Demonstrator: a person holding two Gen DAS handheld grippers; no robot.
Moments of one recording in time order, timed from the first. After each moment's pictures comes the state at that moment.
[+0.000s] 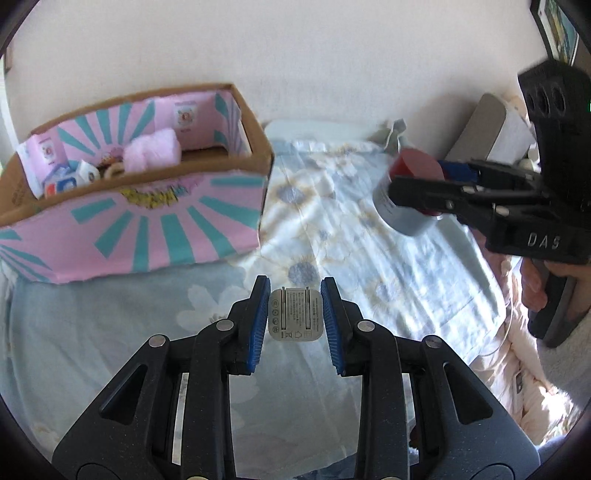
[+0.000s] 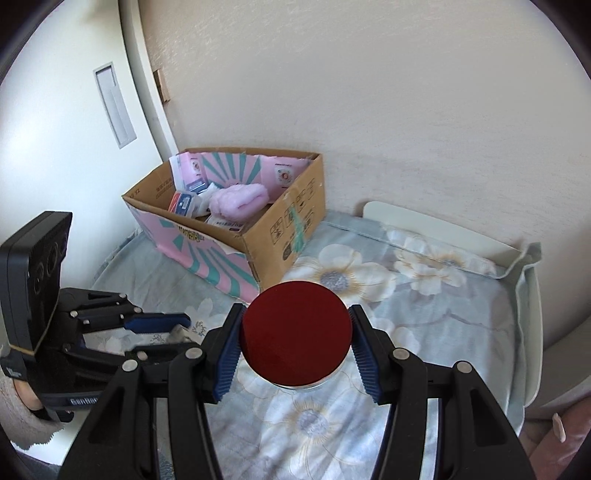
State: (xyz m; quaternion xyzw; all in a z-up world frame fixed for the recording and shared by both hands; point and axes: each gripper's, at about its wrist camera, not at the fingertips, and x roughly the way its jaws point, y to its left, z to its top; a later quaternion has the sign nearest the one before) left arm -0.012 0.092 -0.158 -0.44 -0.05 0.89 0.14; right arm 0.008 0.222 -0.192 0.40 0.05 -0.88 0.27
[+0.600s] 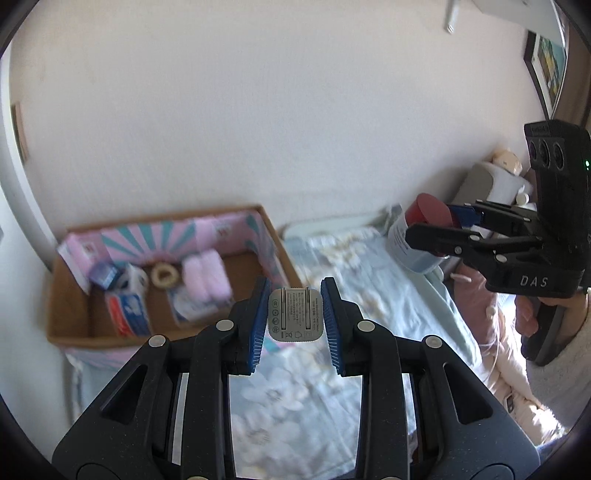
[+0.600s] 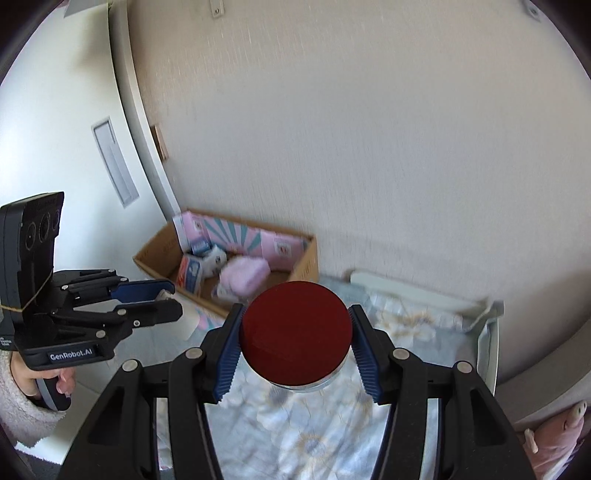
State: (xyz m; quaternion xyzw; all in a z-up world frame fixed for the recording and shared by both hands) left arm -0.056 0.032 -0.033 -0.37 -0.05 0.91 0.14; right arm -0.015 0.199 -0.093 0.37 0.04 -0.90 0.24
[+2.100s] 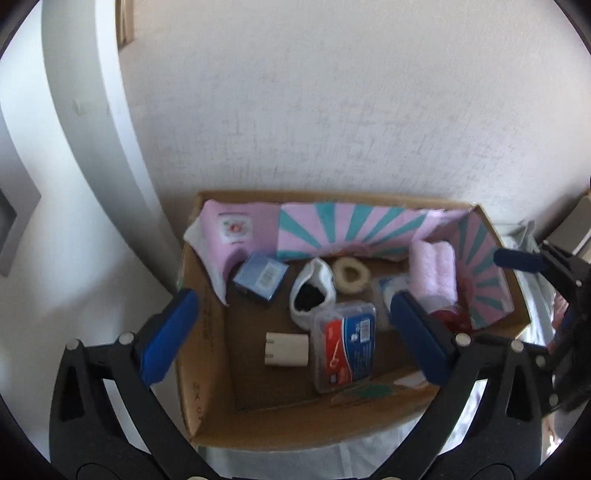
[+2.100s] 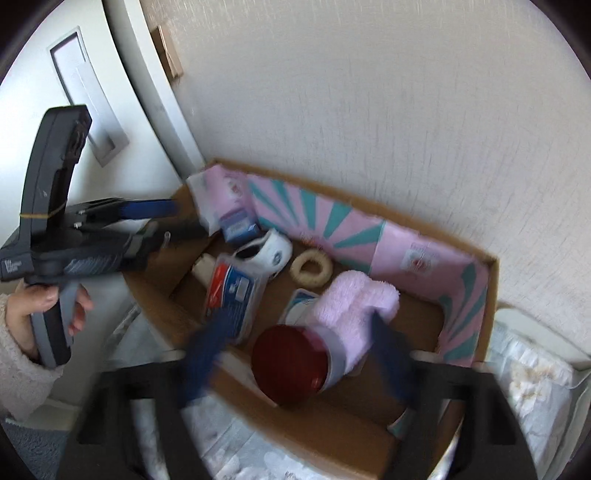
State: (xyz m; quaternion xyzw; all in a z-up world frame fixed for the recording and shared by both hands) left arm -0.147 -0.147 -0.138 -0.45 -0.08 0.89 0.02; right arm -0.106 0.020 -0.188 0.45 0.08 -0.85 0.28
